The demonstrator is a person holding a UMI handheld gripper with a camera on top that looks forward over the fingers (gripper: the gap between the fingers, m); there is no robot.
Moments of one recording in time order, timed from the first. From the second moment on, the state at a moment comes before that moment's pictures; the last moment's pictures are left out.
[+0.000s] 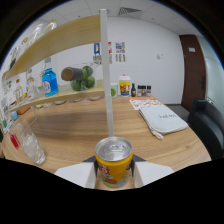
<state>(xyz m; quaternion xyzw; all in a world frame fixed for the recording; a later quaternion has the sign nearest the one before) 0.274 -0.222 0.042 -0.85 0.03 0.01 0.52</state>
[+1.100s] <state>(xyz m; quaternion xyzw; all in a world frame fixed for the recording) 0.053 -0.315 0.160 -0.84 0.01 0.02 0.55</state>
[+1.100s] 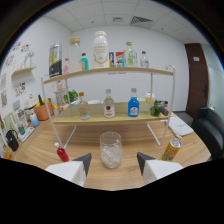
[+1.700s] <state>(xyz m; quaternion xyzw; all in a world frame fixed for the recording) -0.061 -0.127 0.200 -0.81 -0.01 0.03 0.59</state>
